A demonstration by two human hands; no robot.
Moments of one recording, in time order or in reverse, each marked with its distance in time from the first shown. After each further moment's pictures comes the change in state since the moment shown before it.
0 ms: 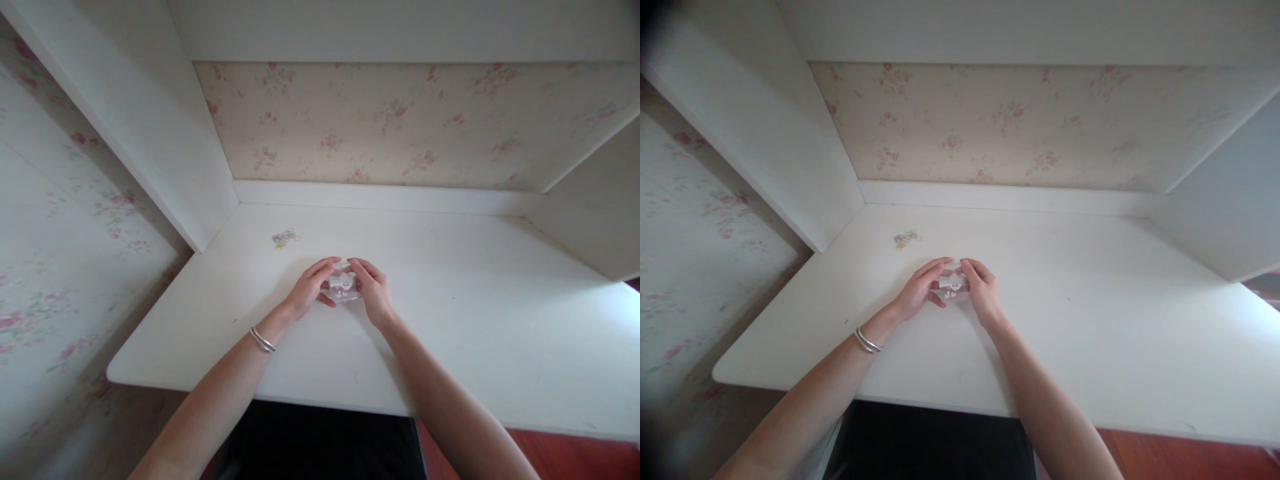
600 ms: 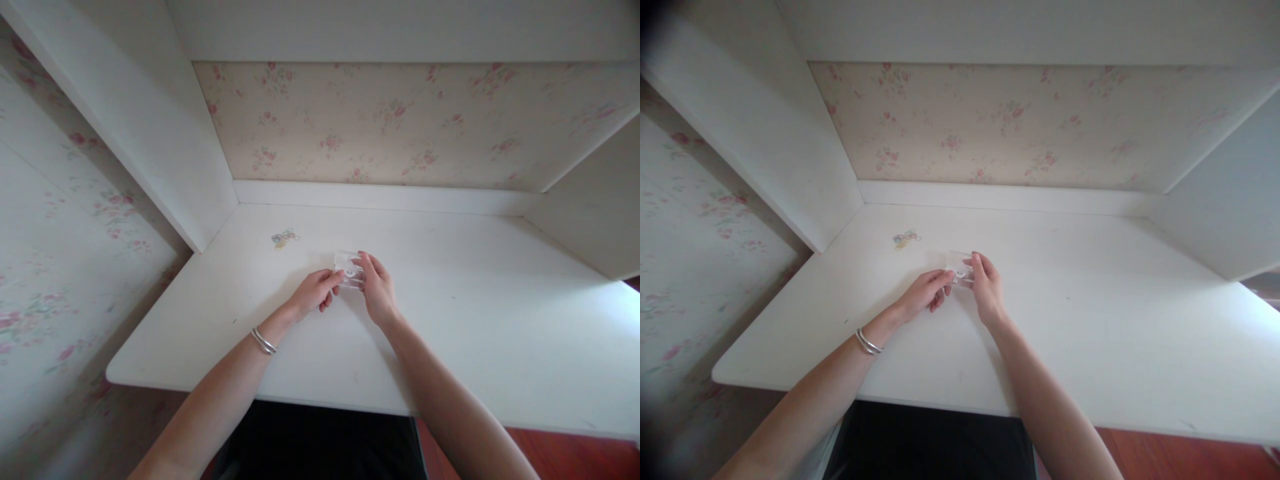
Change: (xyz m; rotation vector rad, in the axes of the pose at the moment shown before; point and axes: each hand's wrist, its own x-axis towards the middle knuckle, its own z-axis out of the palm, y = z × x) left_hand 0.001 -0.007 0.001 0.254 -0.017 -0.042; right_hand 0.008 0.005 -0.005 0.096 0.064 0.004
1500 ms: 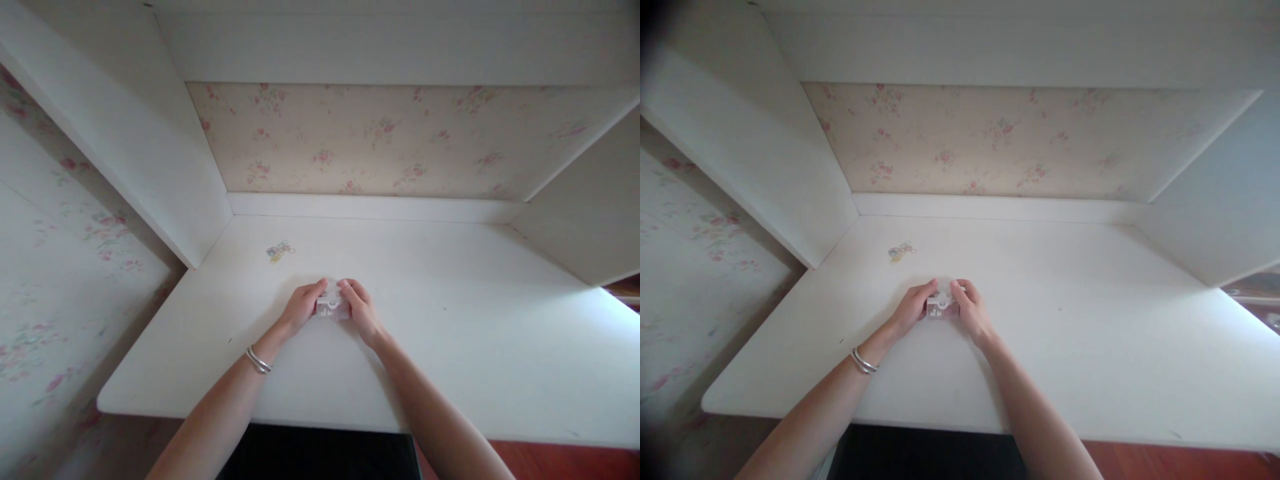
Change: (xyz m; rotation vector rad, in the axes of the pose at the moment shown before) left_hand 0.003 0.001 -0.005 -0.049 0.145 -0.033; right_hand -0.012 0.003 0.004 -0.113 -0.214 0.120
